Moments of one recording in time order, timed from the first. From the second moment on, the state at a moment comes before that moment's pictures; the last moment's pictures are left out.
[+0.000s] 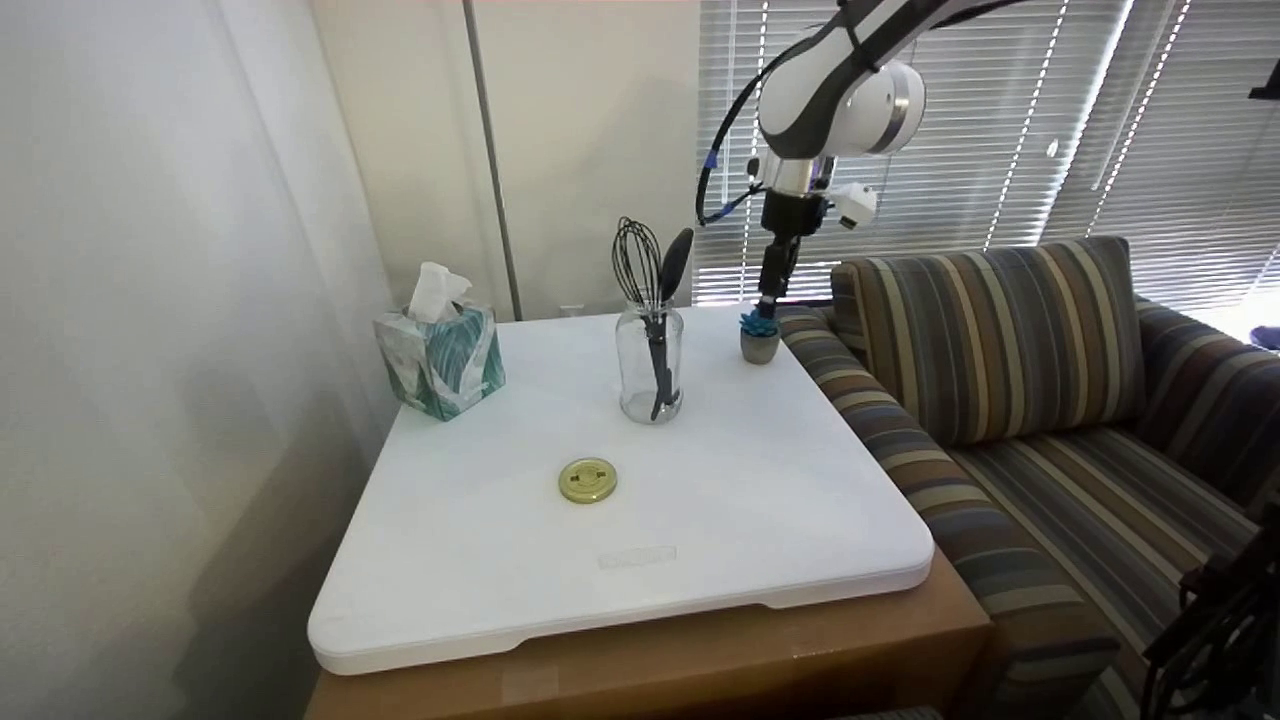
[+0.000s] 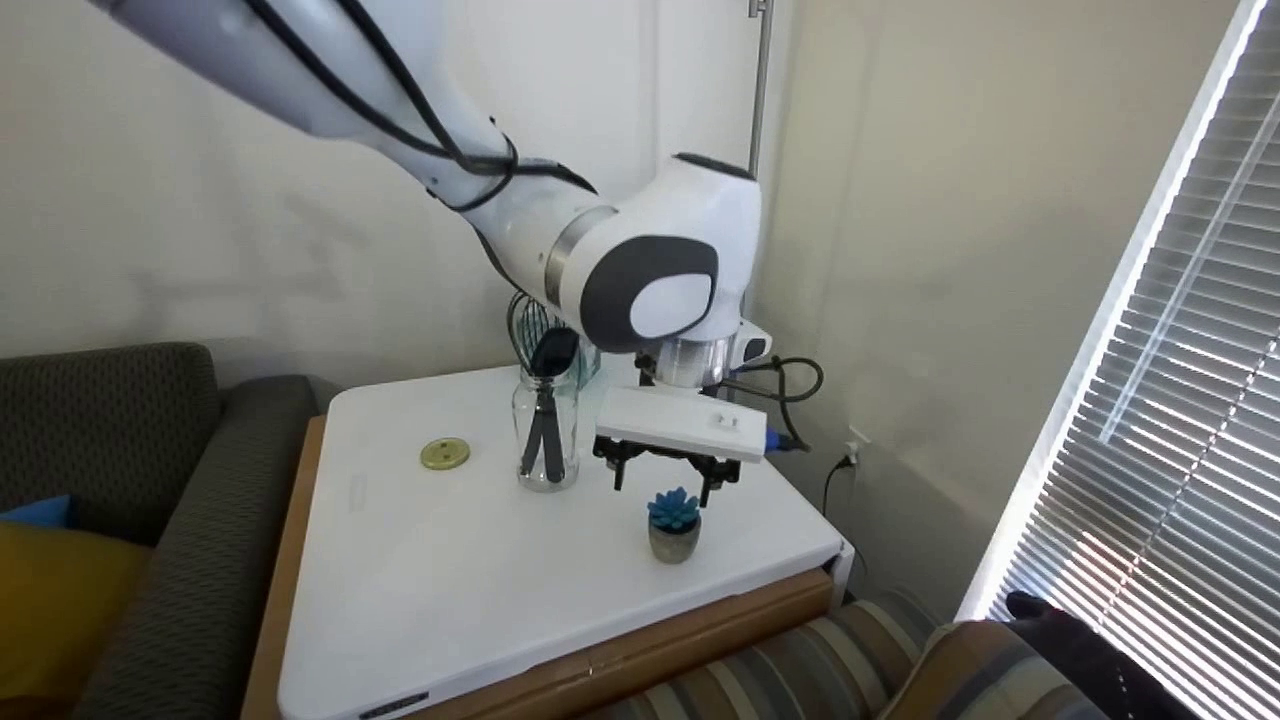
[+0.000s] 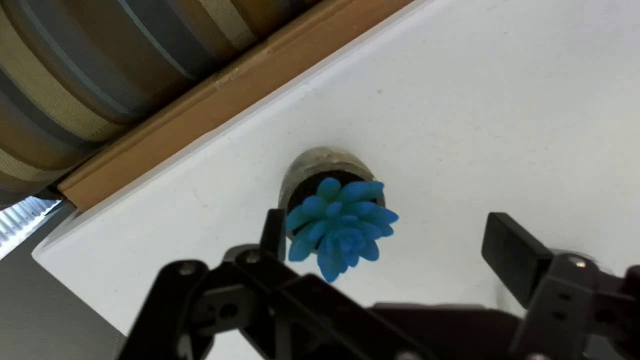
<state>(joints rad) -0.20 0.93 0.00 -1.40 0.14 2.34 -0.74</state>
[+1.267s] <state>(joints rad) -0.20 1.31 0.02 -0.84 0.06 2.01 -0.56</state>
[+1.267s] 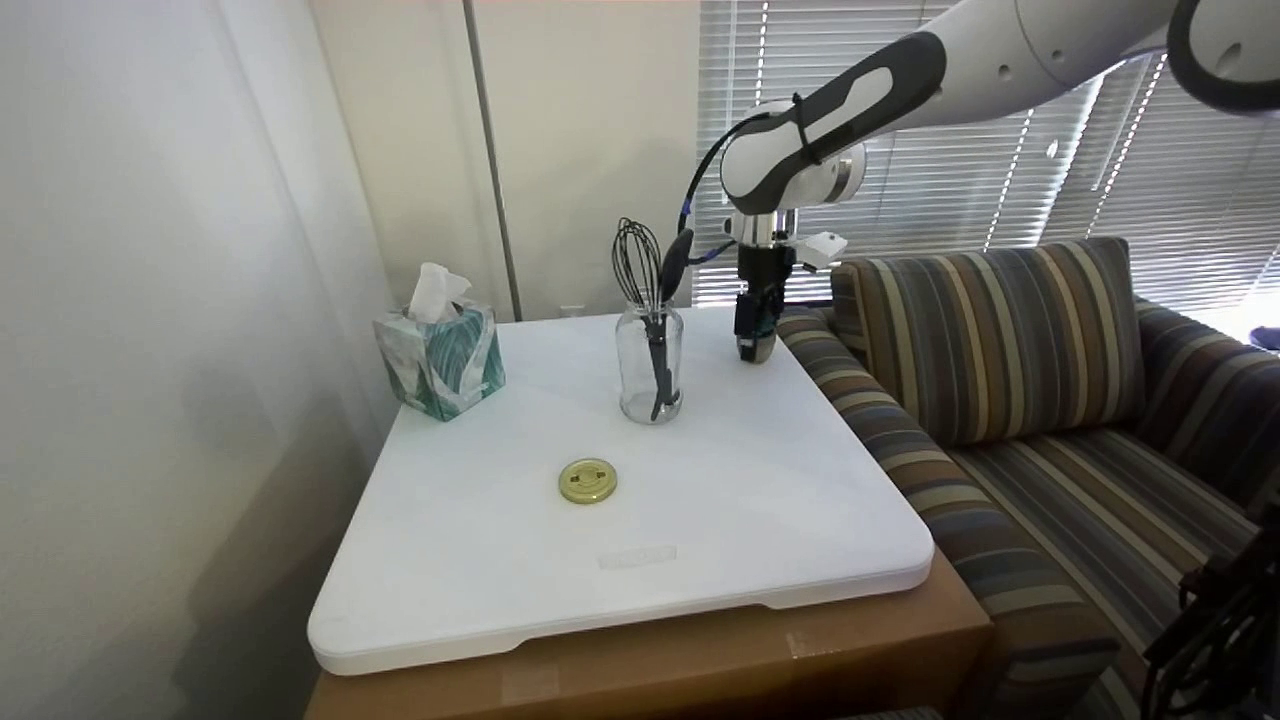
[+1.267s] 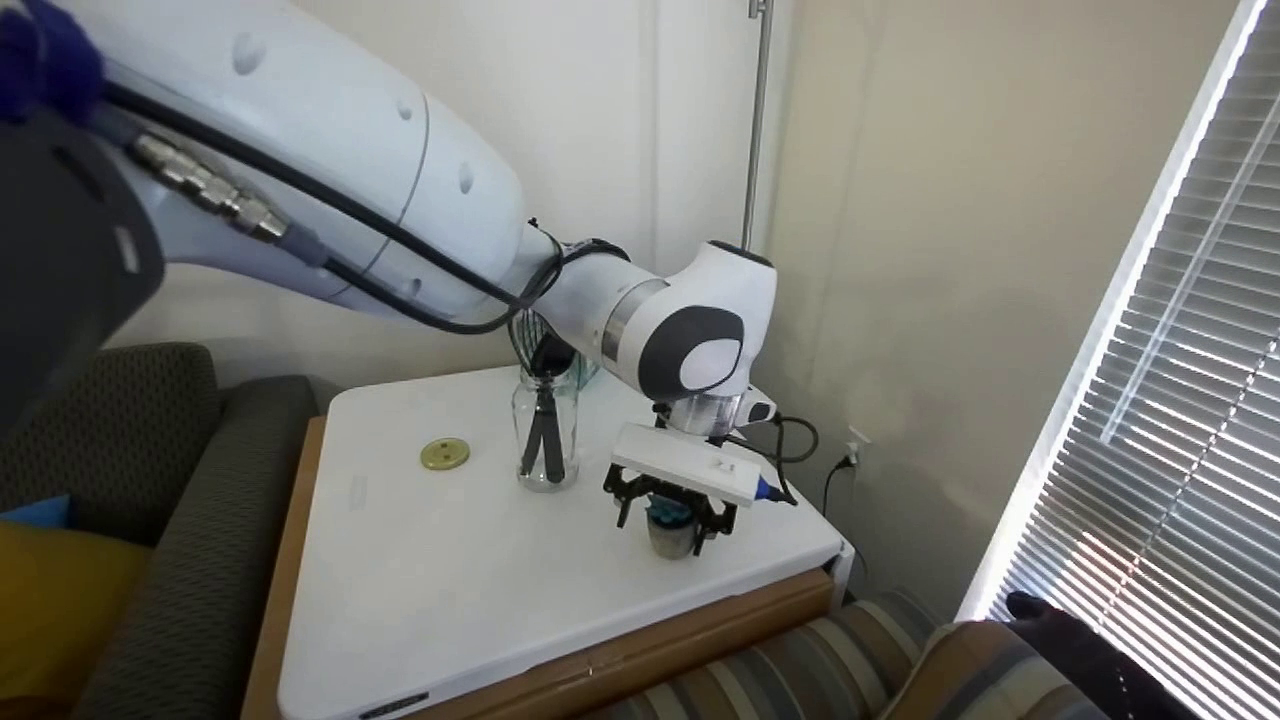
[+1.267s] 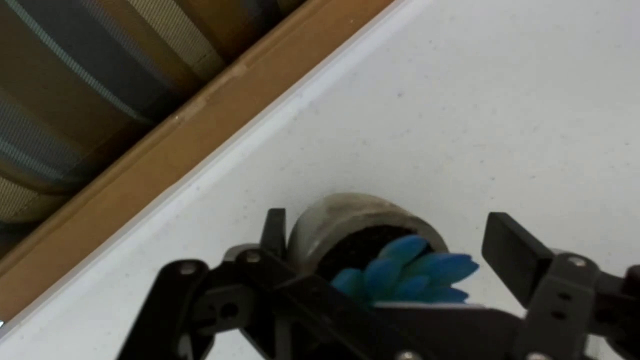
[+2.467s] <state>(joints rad) -0.15 1.36 -0.06 -0.80 0.06 2.14 -0.39</state>
